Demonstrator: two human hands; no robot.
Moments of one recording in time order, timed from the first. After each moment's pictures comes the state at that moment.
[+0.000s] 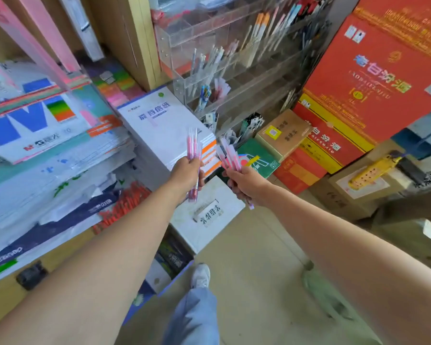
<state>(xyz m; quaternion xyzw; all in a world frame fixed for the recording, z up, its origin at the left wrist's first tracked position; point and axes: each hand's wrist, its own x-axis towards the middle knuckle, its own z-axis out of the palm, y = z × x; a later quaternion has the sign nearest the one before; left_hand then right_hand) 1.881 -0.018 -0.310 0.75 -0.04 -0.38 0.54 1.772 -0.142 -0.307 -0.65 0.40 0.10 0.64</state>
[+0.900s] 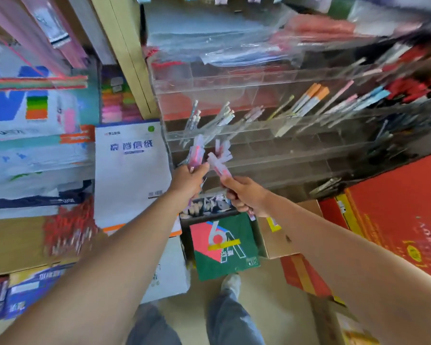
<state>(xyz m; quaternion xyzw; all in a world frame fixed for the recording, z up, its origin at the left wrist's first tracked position) 2.011 -0.265 -0.338 0.73 0.18 -0.25 0.61 1.979 -0.430 -0.345 -0.68 0.18 0.36 0.62</state>
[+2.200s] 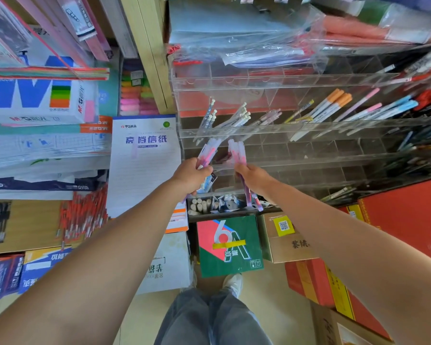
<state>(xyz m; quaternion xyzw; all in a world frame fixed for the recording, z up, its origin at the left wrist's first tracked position) 2.030 -0.241 -0.345 0.79 0.13 -0.30 0.52 2.016 -0.422 -0.321 -0.83 0.15 0.32 0.43</state>
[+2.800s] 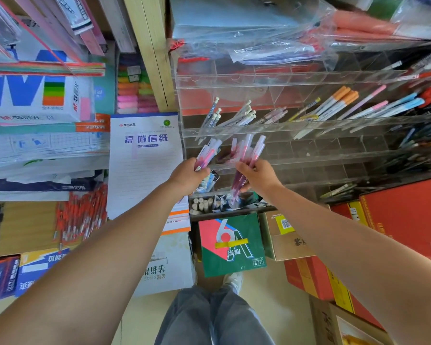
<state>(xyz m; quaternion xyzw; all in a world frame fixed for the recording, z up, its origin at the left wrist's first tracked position) 2.038 -0.224 -0.358 0.84 0.07 -0.30 0.45 2.017 -0.418 -0.342 -0.80 0.20 0.21 0.53</state>
